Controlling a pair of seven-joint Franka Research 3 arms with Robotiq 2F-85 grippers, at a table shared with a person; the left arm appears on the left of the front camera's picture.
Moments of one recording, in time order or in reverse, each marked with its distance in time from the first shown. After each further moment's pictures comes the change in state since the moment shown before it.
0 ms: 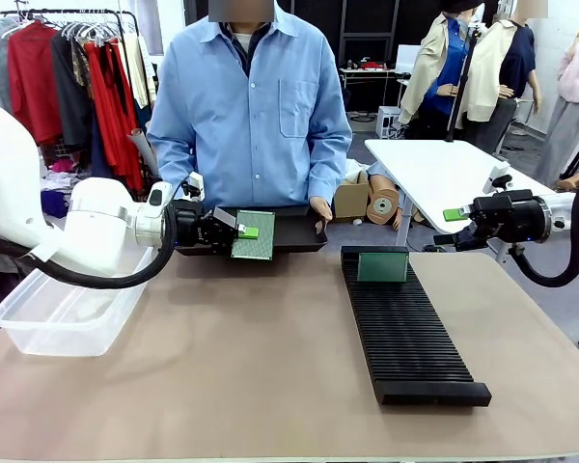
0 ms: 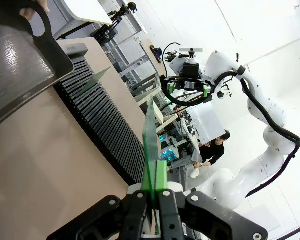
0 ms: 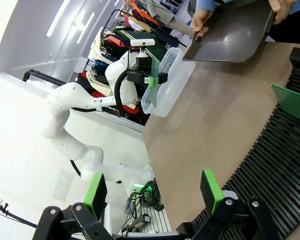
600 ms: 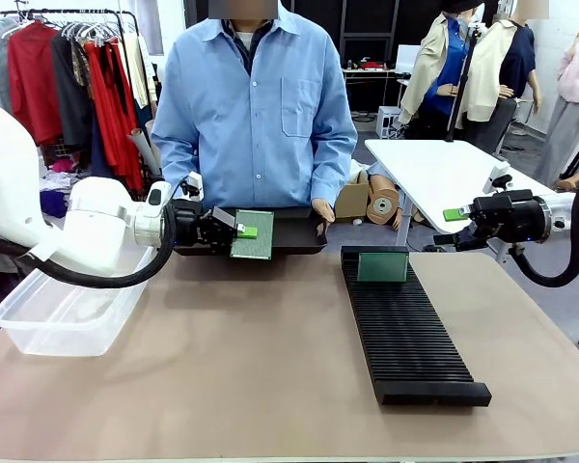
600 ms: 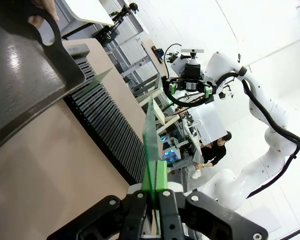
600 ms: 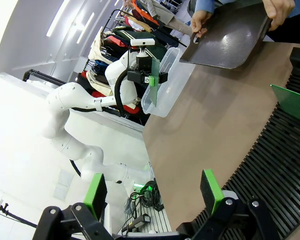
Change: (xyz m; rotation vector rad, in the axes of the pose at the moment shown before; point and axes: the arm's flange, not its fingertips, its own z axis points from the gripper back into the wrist) left arm 0.002 -0.001 0.004 0.011 -0.007 -0.004; right arm 0.000 0.000 0.000 0.000 0.000 0.000
